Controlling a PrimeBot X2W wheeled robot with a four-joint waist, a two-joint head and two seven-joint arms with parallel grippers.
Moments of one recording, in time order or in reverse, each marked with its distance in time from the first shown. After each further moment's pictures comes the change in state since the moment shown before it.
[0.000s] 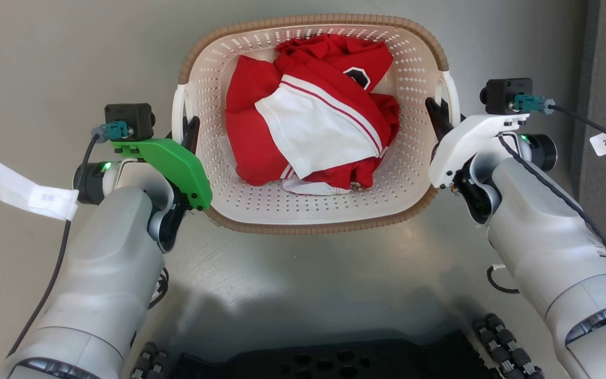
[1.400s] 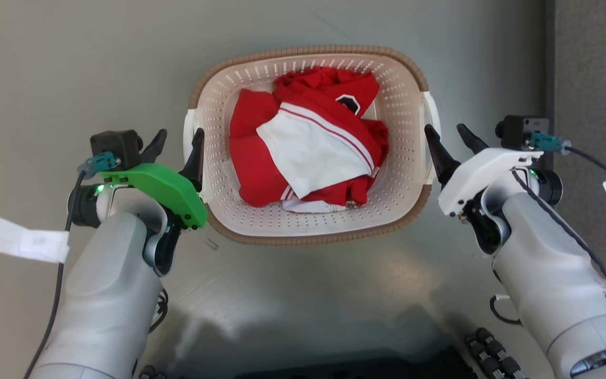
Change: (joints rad) left arm 0.153 0.002 0.204 -0.153 0.149 0.000 -0.045; right arm 0.172 -0.003 -0.176 -0.143 -0.092 0.000 -0.008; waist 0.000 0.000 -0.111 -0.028
